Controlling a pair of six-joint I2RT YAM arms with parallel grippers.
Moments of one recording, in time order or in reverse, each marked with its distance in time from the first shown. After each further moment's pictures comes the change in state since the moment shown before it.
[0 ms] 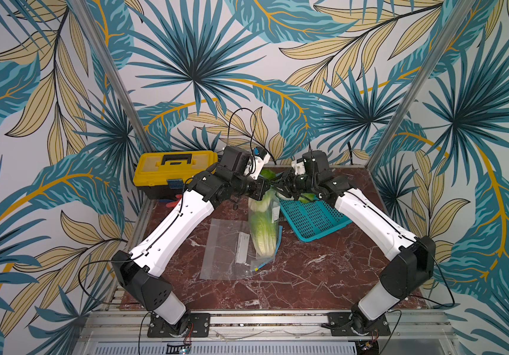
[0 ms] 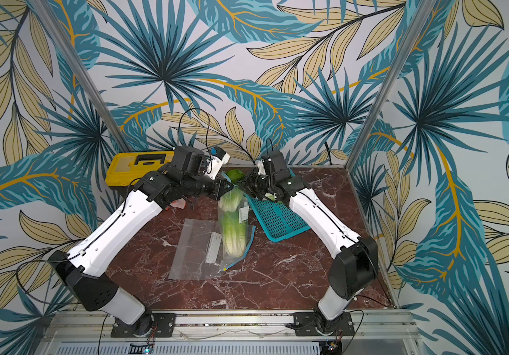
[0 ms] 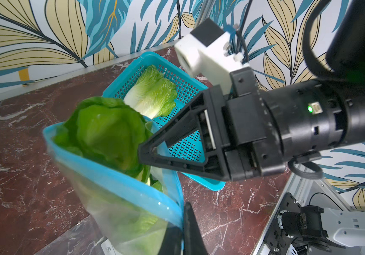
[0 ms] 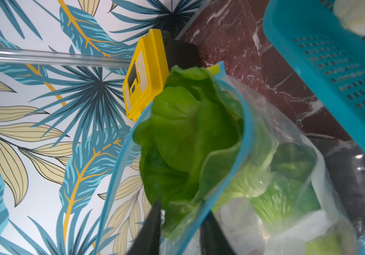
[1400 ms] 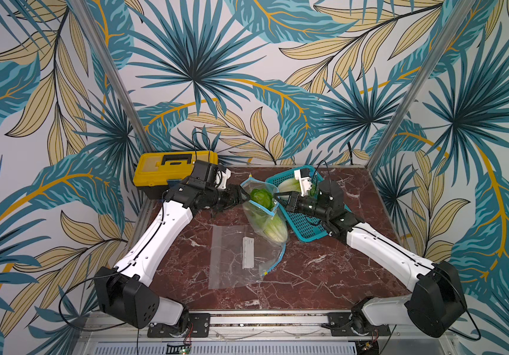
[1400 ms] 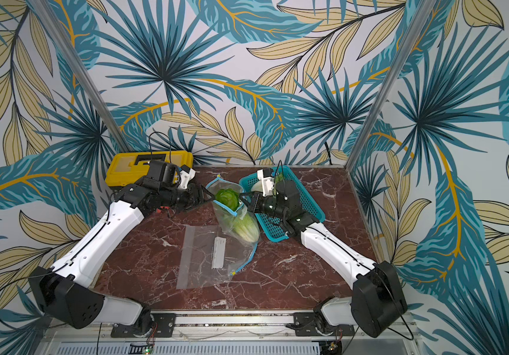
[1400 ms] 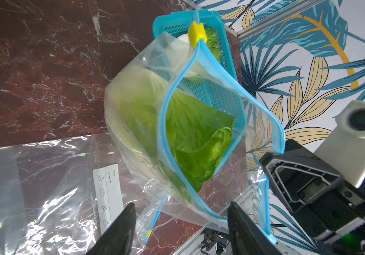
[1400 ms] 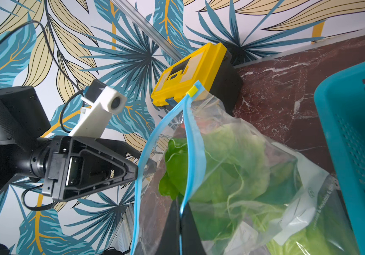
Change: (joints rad) left arm 0.248 -0.142 -0.333 0.023 0.213 -0.449; right arm 0.013 -0.294 -0.588 0.649 -0.047 -0.418
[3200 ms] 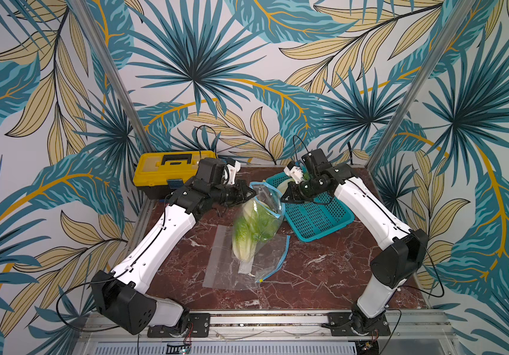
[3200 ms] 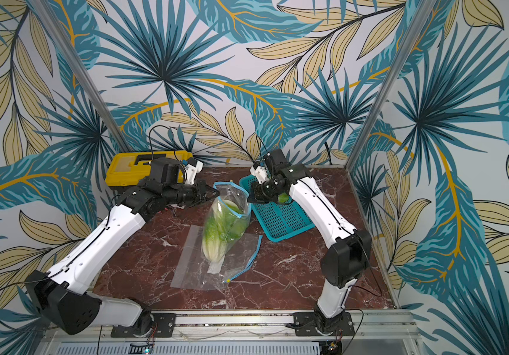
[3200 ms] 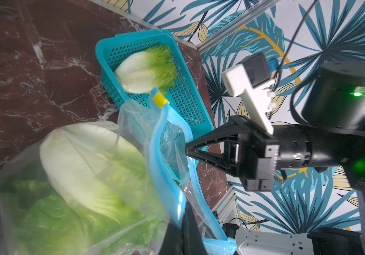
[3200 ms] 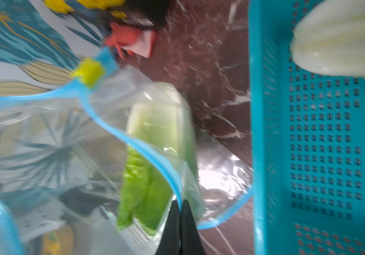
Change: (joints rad) left arm -0.092 -0.056 0.008 0.177 -0.010 -0.061; right arm -0.048 0.396 0.878 -1.203 -0.011 -0.412
